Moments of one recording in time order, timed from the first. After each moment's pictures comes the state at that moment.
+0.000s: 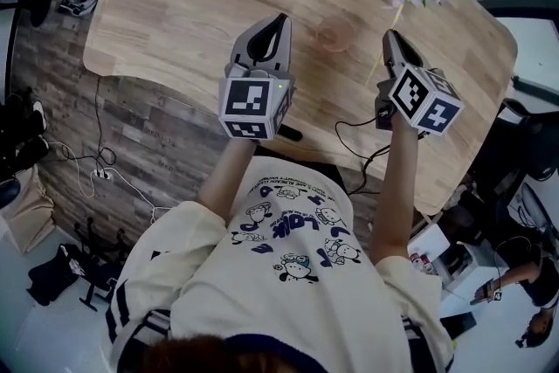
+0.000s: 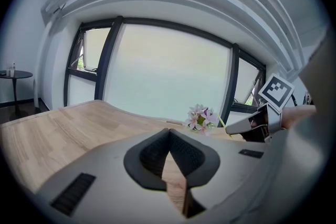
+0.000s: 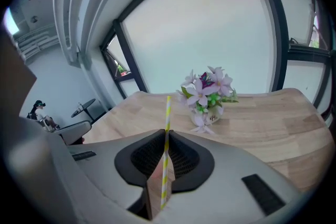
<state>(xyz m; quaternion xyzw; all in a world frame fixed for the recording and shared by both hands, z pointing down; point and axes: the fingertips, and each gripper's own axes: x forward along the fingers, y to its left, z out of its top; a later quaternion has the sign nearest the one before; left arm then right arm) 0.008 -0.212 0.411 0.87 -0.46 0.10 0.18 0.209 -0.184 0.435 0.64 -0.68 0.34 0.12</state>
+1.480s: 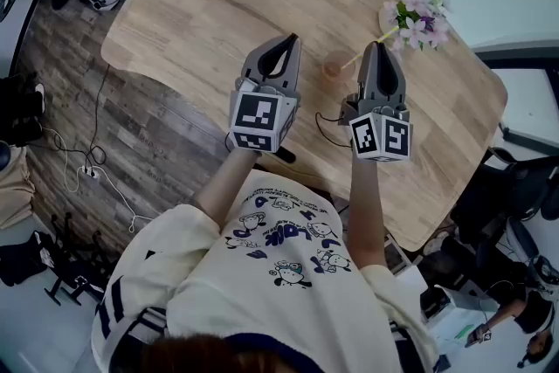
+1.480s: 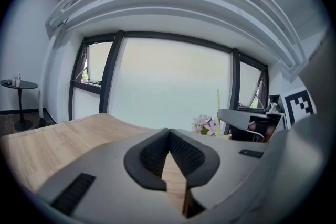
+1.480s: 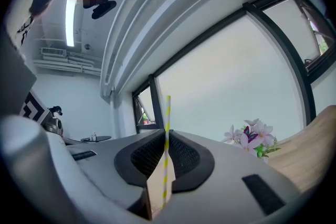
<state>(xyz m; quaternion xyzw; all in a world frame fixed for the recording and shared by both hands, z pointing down) -0.002 -0.214 0.375 0.86 -0.49 0.06 0.14 0.144 -0.205 0.342 0.62 -0.77 0.06 -0.11</state>
